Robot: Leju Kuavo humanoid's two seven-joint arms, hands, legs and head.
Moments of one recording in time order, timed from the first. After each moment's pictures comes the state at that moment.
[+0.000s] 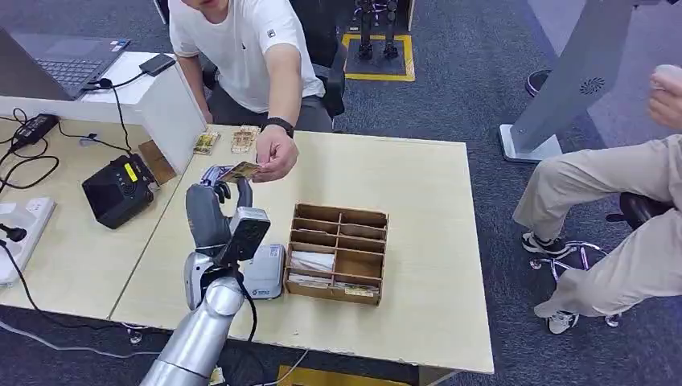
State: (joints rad) left arm -0.30 -0.15 -0.20 -1.28 -0.64 0.69 -0.38; right arm -0.13 0.31 -1.55 -0.56 1.36 -0.66 -0.40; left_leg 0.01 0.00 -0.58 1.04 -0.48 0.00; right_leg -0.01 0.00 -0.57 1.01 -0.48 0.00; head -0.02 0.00
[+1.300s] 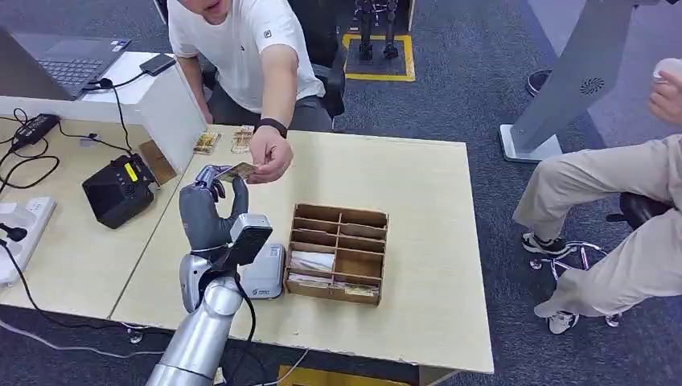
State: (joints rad) left arm -0.29 -0.20 -0.10 -1.31 -0.74 0.69 -0.47; right arm -0.13 0.31 -1.55 -0.56 1.36 -0.66 -0.40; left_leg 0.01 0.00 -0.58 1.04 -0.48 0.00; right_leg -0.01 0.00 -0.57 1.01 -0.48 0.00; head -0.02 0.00
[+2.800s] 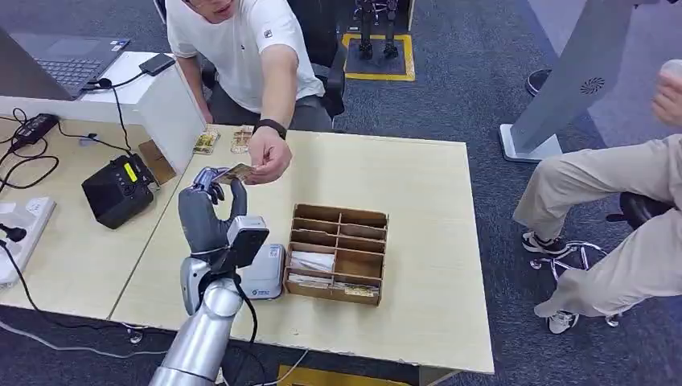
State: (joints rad) left arm -0.28 -0.22 -0.09 -1.31 -0.71 0.69 -0.50; right arm -0.13 0.31 -1.55 -0.56 1.37 -0.66 -0.39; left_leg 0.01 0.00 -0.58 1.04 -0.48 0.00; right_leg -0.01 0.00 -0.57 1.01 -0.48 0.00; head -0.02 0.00
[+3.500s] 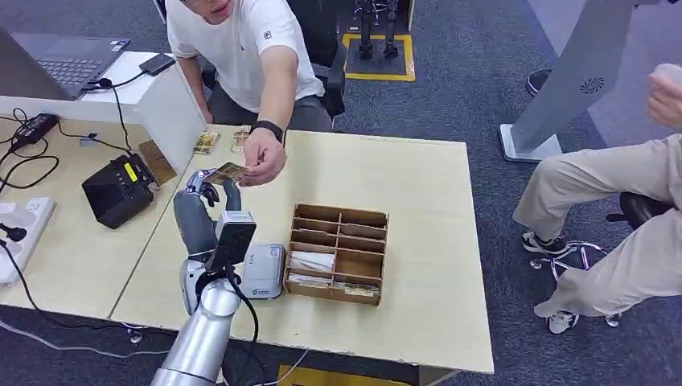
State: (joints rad) left arm -0.28 -0.22 -0.08 -1.32 -0.61 0.69 -0.48; right arm -0.13 0.31 -1.55 -0.56 1.36 -0.66 -0.39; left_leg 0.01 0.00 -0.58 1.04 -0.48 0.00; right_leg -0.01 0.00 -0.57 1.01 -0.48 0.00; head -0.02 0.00
